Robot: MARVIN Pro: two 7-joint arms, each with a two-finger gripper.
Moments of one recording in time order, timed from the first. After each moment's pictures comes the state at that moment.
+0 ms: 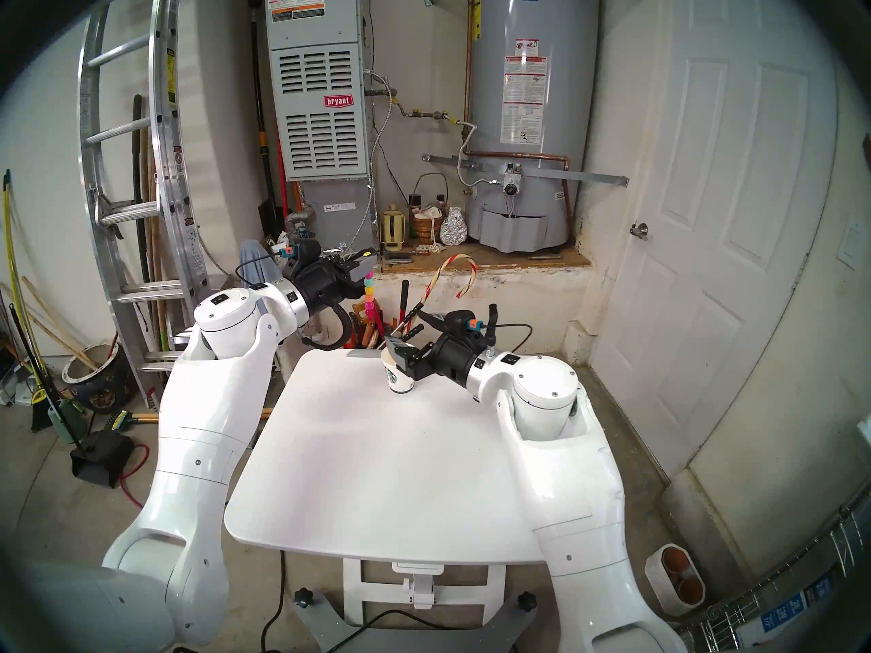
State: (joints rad) left arm 1.12 -1.46 -1.56 -1.53 -0.22 0.36 -0.63; right arm -1.35 -1.51 1.44 -1.66 0.02 0.28 0.71
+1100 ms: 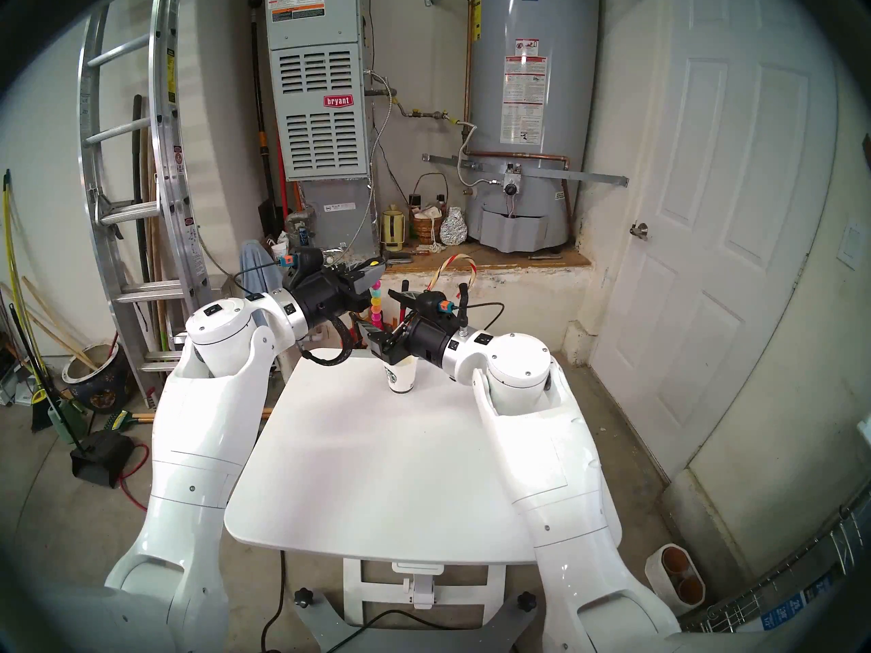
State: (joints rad) left arm 1.21 -1.46 -1.57 -1.66 -0.22 0.41 -0.68; right arm -1.25 -1.53 1.38 -1.59 -0.02 0.19 0.73
